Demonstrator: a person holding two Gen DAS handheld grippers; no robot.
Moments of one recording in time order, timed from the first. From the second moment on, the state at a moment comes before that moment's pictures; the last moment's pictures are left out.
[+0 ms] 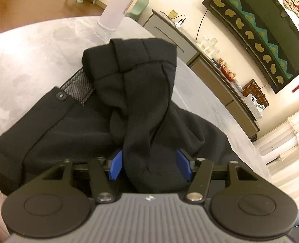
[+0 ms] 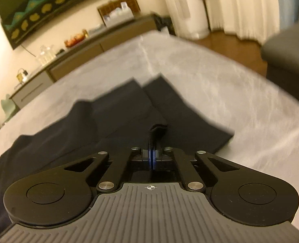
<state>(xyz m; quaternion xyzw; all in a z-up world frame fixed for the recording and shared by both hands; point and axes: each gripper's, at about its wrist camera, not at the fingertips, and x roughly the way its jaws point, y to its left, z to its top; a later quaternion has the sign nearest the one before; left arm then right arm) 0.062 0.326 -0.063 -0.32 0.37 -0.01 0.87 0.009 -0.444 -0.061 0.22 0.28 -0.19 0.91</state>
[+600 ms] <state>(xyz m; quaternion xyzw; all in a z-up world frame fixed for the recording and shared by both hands) 0.049 0.342 -0.054 -0.31 0.35 0.04 0.88 -0.026 -0.486 -0.081 0.24 0.31 -0.21 0.89</state>
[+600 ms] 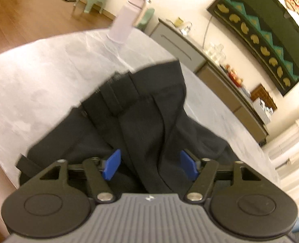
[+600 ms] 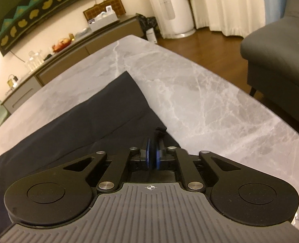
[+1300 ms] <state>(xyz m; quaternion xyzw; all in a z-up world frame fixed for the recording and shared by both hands) 0.006 0.395 -0.066 -0.39 0.31 0.08 0.86 -0.029 -0.456 -0.047 0.13 0.27 -0.30 0.91</state>
